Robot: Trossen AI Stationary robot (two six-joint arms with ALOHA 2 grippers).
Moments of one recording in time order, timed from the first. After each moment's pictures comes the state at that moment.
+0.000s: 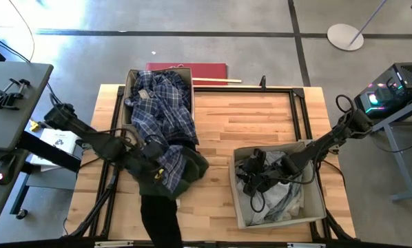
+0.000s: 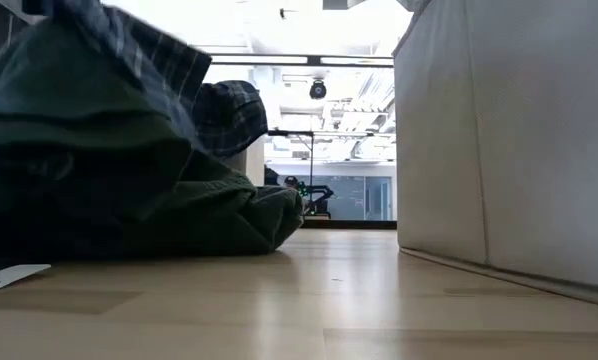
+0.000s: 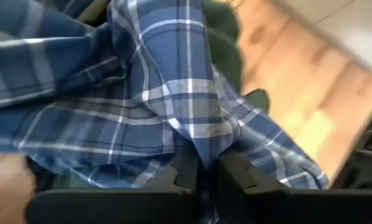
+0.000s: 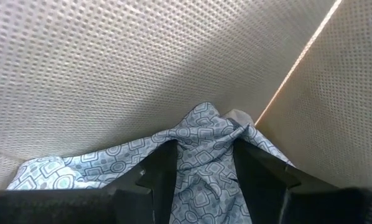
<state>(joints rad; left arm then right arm) -0.53 1.31 1.23 -1.15 -0.33 -1.18 0.53 1.42 0.84 -0.35 0.53 0.70</state>
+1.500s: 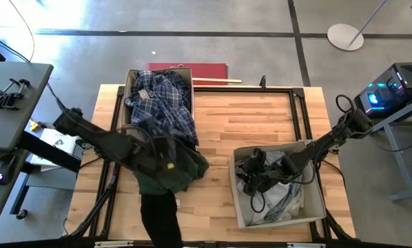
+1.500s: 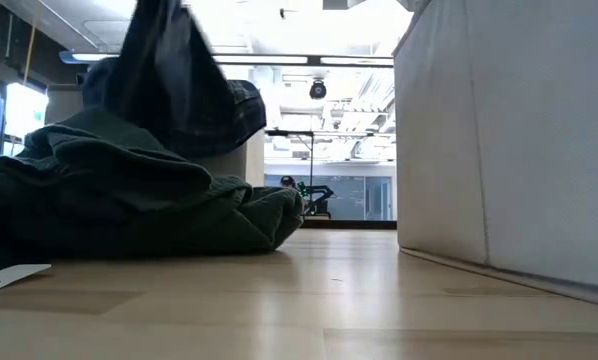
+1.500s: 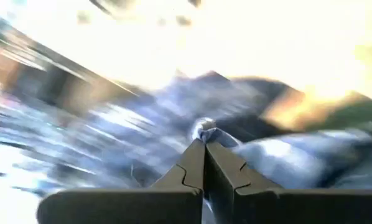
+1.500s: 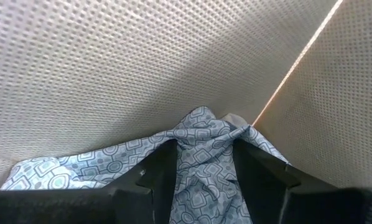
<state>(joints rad) -0.46 1.49 1.53 -1.44 -0.96 -0.61 0.53 1.42 0.84 -0.35 0.55 0.67</state>
